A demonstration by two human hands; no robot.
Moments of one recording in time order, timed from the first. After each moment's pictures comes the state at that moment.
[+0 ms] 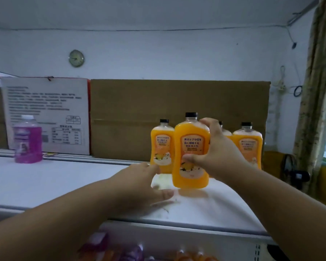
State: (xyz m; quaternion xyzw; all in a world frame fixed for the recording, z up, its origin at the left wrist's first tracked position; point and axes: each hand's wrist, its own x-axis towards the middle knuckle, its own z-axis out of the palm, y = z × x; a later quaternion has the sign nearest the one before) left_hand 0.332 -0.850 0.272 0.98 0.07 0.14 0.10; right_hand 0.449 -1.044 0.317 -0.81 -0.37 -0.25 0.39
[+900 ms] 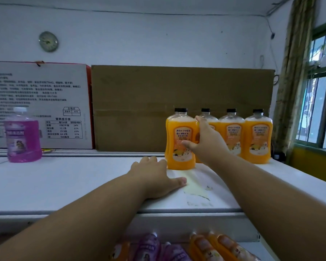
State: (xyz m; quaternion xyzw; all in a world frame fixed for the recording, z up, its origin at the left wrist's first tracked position) left_hand 0.347 -0.799 0.259 0.99 0.08 0.08 0.01; right_hand 0.451 -0.951 0.296 -0.87 -0.25 -0.28 0.33
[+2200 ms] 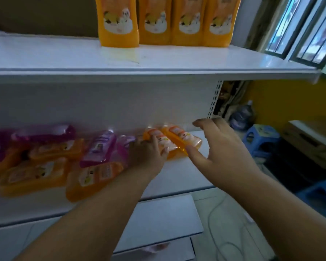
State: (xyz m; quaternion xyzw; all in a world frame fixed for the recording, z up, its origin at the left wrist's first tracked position) left_hand 0.365 -0.933 -0.010 0.98 0.09 0.15 0.06; right_hand 0.313 -1.126 0.096 -0.92 -0.24 -0.21 0.20
